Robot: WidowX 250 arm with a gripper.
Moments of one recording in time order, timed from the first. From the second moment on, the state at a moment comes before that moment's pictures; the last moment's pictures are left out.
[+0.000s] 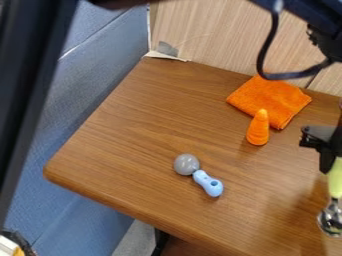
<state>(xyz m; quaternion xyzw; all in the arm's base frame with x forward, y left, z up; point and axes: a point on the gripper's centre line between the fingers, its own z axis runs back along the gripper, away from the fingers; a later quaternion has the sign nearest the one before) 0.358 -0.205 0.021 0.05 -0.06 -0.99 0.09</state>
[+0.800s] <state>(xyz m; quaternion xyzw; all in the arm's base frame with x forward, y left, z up) 0.406 -0.080 0.104 0.15 -0.07 -0.95 0.27</state>
